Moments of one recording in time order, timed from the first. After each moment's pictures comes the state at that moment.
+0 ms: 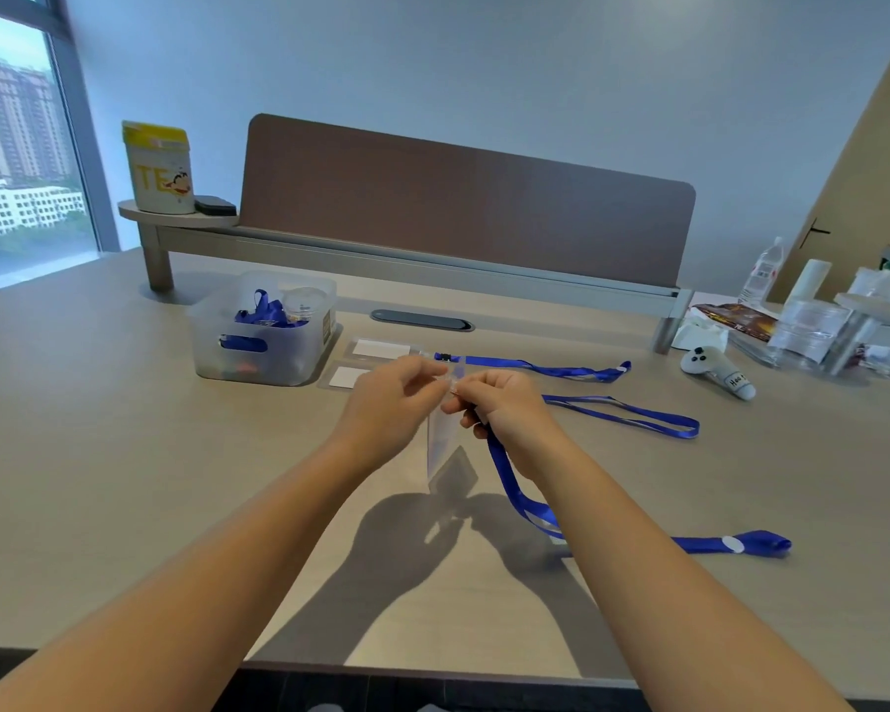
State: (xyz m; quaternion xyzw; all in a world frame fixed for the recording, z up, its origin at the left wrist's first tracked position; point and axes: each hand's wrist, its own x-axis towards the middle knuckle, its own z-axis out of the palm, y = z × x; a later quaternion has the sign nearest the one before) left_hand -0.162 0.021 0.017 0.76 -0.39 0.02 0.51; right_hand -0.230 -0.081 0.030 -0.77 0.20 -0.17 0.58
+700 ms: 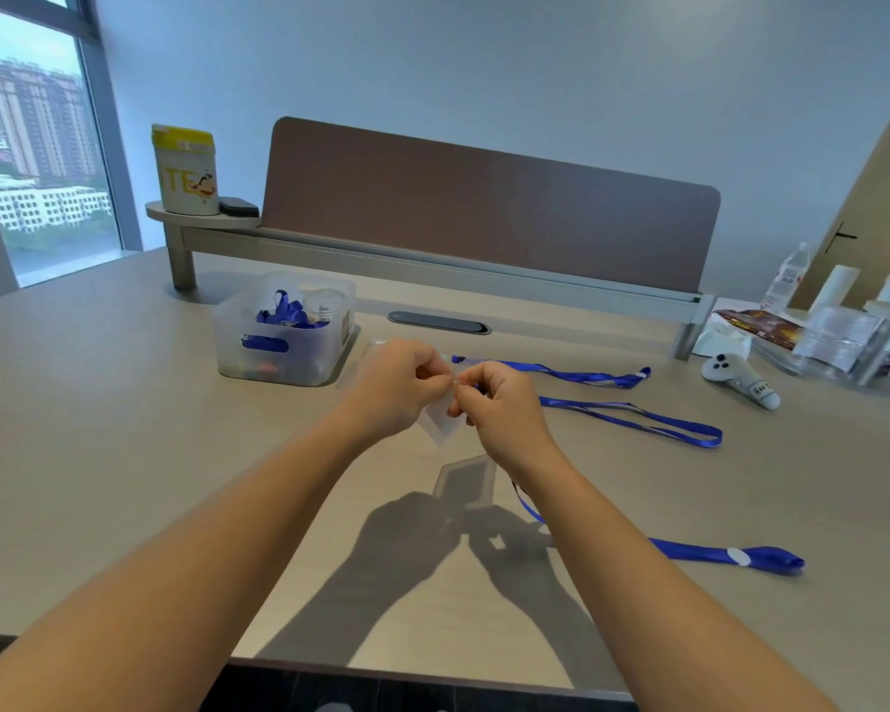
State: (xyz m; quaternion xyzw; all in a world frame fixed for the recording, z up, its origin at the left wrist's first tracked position) left_hand -0.144 0.029 0.037 0.82 -0.40 0.04 0.41; right_hand -0.219 -0.059 0.027 -0.83 0.13 -0.25 0.48
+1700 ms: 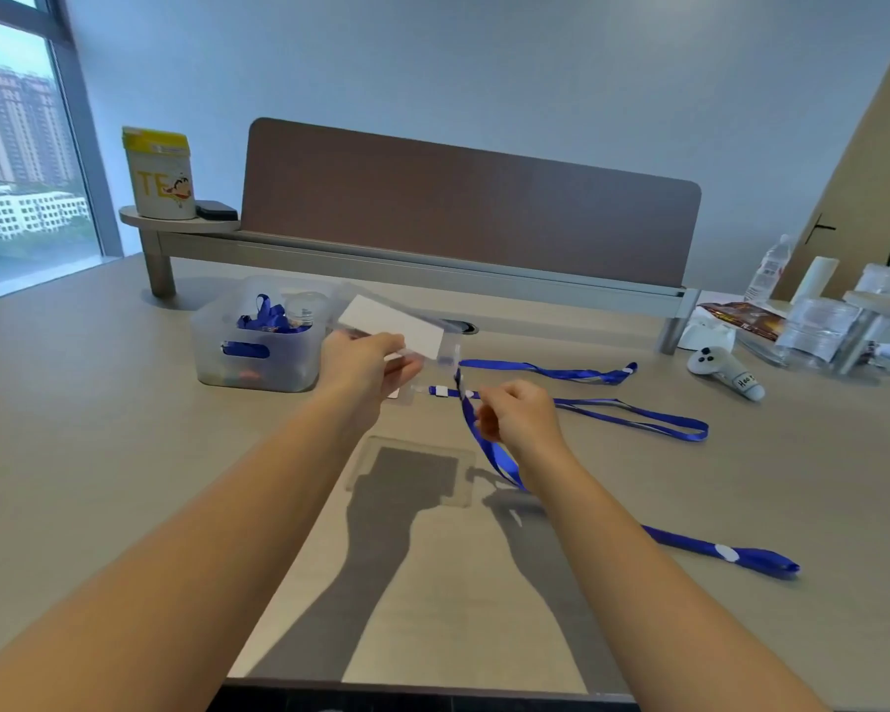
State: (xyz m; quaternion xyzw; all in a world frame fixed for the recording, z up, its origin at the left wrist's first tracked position) left_hand -0.134 0.017 0.051 0.55 -0.06 -0.20 0.81; right_hand -0.218 -0.092 0.015 -0.72 0.29 -0.23 0.58
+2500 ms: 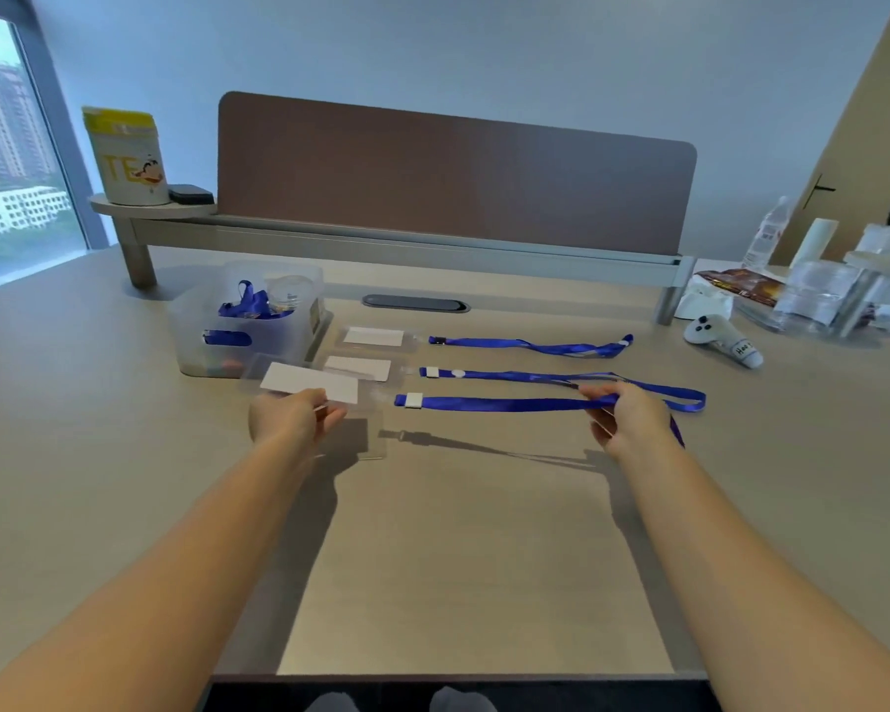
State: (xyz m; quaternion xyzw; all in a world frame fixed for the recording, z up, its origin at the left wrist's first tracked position) left_hand -0.098 0.038 -0.024 0.62 0.11 -0.14 0.77; right_hand -0.251 -0.189 -0.005 -0.43 0.47 -0.33 0.70
